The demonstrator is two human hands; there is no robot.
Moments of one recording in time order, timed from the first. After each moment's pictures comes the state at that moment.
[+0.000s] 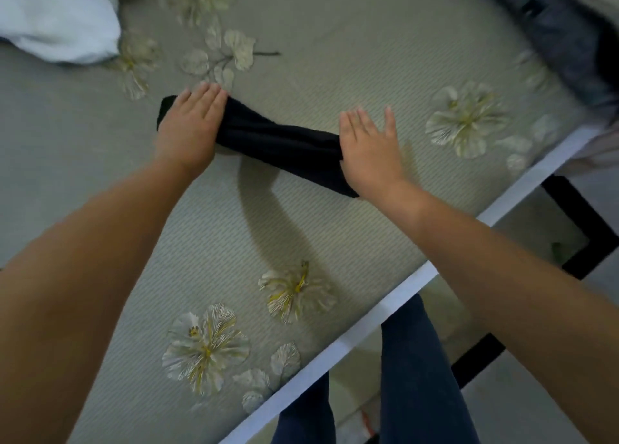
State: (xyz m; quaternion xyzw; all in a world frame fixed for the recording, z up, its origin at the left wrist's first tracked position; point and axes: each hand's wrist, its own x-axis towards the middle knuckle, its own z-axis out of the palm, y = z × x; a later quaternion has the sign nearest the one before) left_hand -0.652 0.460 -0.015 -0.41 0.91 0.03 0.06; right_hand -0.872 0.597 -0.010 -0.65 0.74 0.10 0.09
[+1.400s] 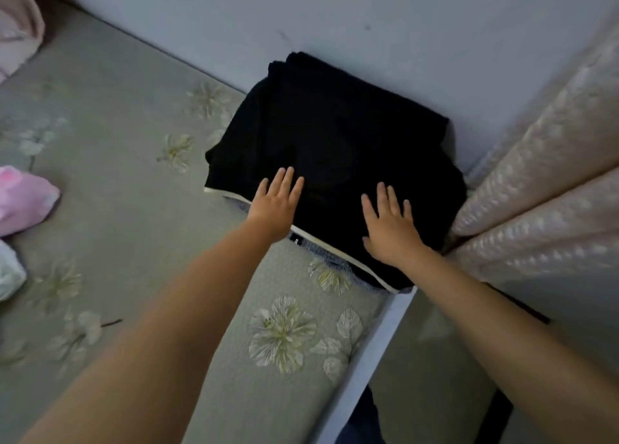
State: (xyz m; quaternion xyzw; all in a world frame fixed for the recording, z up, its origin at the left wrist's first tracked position) left_hand -1.251 0.426 0.056 -0.23 0.93 -0.08 0.29; right_hand -1.380 0.596 0.056 -0.49 0.82 0.08 0.28
